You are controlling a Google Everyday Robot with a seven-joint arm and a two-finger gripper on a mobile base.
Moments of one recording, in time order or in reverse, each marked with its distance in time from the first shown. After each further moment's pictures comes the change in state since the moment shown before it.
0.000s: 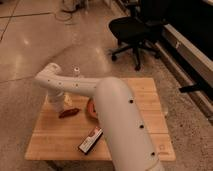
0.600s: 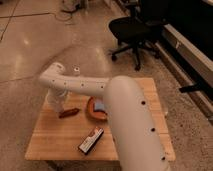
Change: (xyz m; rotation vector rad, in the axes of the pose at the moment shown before) arm -0.006 0.013 -0.014 0.060 0.007 0.053
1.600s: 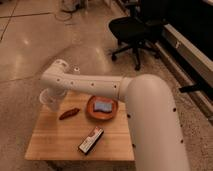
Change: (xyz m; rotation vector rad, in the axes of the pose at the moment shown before) arm -0.020 -0.012 -0.073 0.190 0.055 -0.081
